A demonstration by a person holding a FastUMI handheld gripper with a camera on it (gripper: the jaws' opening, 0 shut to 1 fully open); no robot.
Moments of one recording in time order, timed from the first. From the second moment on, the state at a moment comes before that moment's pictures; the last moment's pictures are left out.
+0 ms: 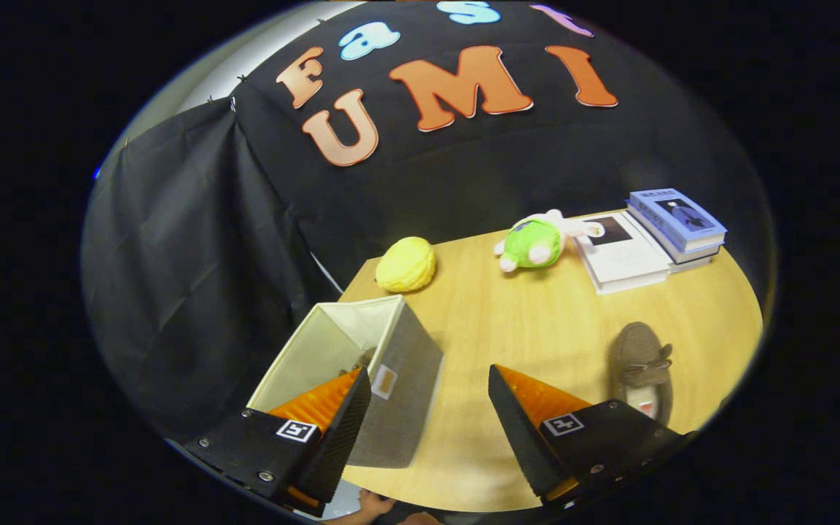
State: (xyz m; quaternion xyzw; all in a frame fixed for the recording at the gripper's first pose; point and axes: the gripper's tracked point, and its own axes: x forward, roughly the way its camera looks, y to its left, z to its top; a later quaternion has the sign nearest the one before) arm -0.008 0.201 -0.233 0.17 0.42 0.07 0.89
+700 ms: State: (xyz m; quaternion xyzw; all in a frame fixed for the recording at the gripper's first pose) arm -0.063 0.027 -0.317 0.16 0.46 -0.06 0.87
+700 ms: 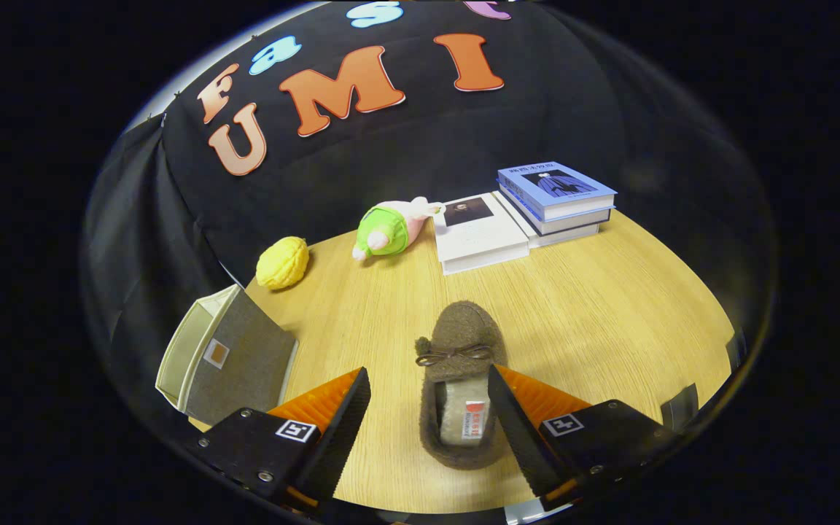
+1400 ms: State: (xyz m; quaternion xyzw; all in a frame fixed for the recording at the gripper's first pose) arm -0.078 0.005 -0.404 0.19 0.54 -0.10 0.81
